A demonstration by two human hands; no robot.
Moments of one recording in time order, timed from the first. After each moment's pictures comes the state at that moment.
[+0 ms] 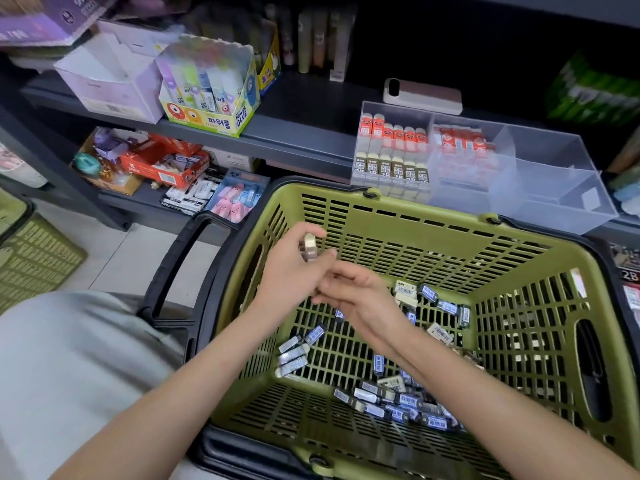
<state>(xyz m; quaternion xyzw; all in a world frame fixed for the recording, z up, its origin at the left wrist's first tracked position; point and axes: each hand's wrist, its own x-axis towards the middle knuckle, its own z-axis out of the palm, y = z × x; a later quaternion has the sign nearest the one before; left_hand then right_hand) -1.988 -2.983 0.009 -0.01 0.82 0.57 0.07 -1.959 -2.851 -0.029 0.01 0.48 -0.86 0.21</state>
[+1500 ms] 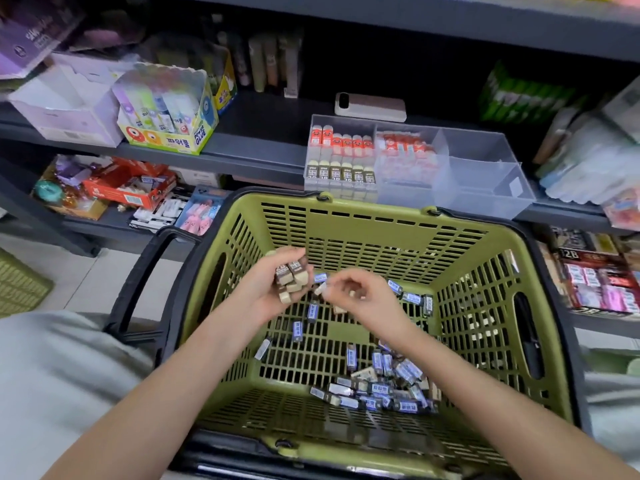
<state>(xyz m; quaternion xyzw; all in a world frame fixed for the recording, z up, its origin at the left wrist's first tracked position) -1.994 -2.963 -0.003 -0.21 0.42 0.82 0.33 -1.933 -2.799 -0.011 -0.01 0.84 -0.54 0.09</state>
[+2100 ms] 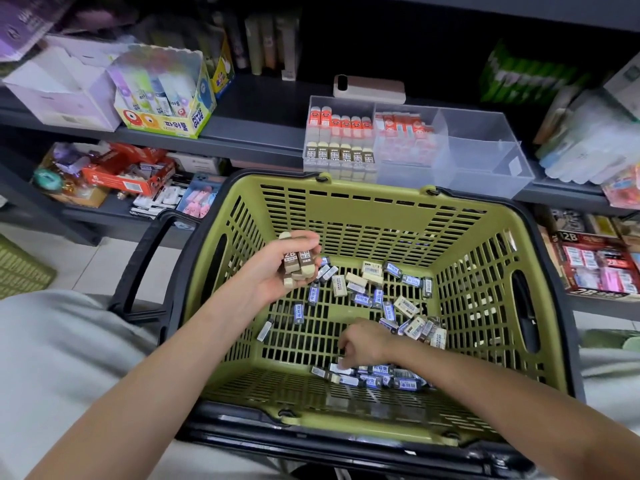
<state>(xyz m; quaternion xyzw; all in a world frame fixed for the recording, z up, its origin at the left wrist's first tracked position) -1.991 -2.964 -0.007 -0.13 0.48 0.78 0.37 -1.904 -2.788 -0.111 -0.14 0.90 -0.12 0.40</state>
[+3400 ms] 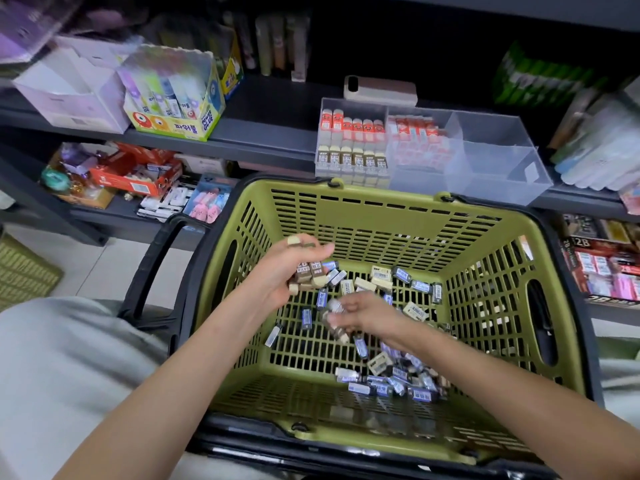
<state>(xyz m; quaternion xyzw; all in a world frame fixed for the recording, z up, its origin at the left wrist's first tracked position) -1.993 -2.966 0.002 -0.10 0.58 0.72 0.35 -1.928 -2.799 -0.066 0.10 0.73 -0.58 0.35</state>
